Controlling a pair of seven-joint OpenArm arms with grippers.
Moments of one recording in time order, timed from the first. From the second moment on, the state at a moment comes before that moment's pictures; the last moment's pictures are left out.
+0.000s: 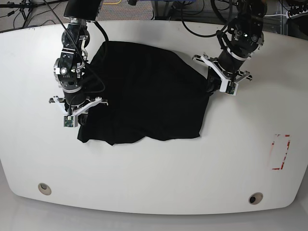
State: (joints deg) left arm 22.4 -15.5 2.9 114.4 -17.5 -8.0 34.2; right arm -5.2 3.4 14.4 100.3 3.4 10.2 -35.0
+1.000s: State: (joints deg) left arm 2.3 -17.0 -17.8 114.2 -28.7 -15.9 48.9; right arm 6.6 6.0 12.4 108.4 2.3 9.7 -37.0
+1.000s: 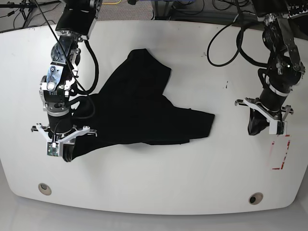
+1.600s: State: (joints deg) left arm -14.1 -17.1 -17.8 114.3 -25.9 -16.7 56.0; right arm 13.0 5.6 2.7 108.5 -3.7 10.4 -36.8
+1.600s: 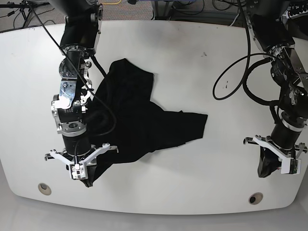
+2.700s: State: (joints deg) left arm -4.9 -10.6 -11.0 91.4 -25.1 -16.2 56.6; right arm 5.2 4.3 2.9 108.6 -3.8 10.4 -36.6
